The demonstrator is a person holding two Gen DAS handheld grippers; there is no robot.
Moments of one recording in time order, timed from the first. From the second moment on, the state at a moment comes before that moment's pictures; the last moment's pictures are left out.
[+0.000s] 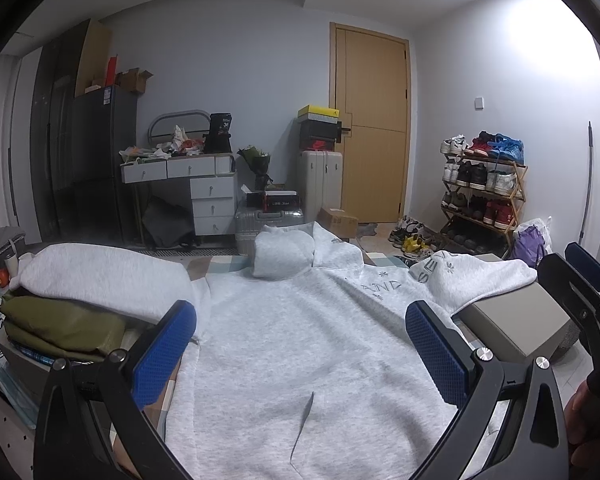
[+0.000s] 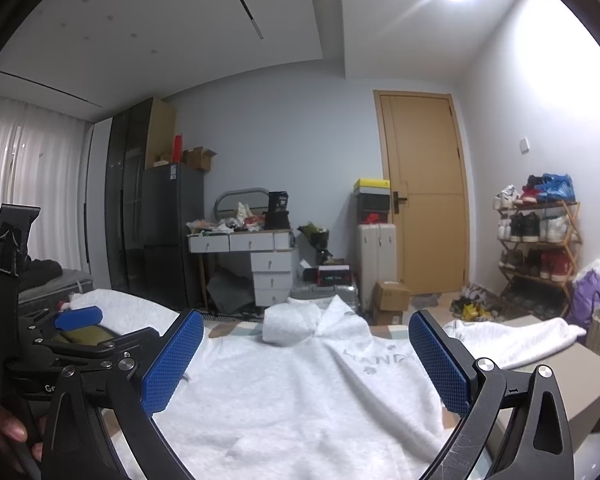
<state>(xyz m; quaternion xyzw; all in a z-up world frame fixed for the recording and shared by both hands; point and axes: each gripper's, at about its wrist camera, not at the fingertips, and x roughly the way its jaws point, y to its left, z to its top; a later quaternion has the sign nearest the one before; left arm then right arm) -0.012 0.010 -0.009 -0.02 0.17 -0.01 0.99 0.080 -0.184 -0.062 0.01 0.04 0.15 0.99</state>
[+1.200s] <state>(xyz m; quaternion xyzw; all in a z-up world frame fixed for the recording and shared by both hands) 0.075 0.002 -0.078 -0.01 0.29 -0.02 0.96 0.211 -0.344 -0.107 0.13 0.18 0.06 0.97</state>
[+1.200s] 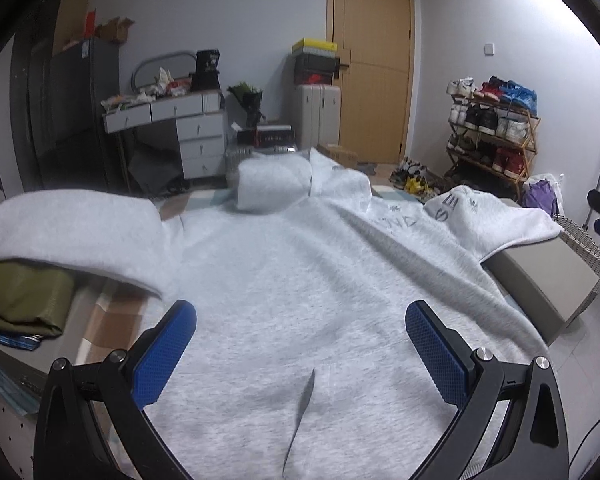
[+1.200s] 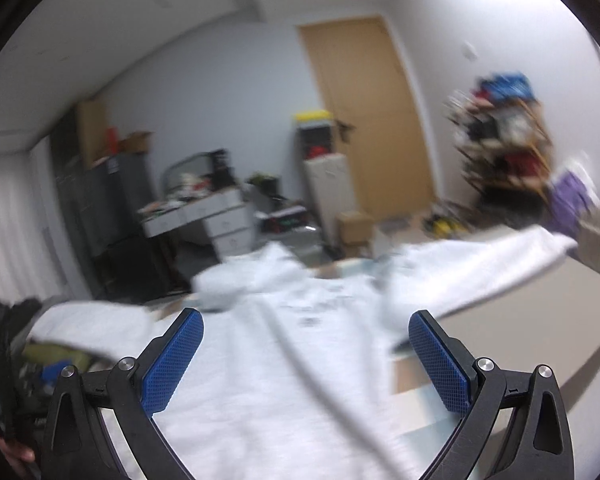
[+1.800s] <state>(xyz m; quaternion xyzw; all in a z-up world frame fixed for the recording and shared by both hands) 0.135 -0.010 -0.107 0.02 0.36 0.02 0.93 0.439 -0.670 -0.190 0.27 0.37 -0.22 0.86</state>
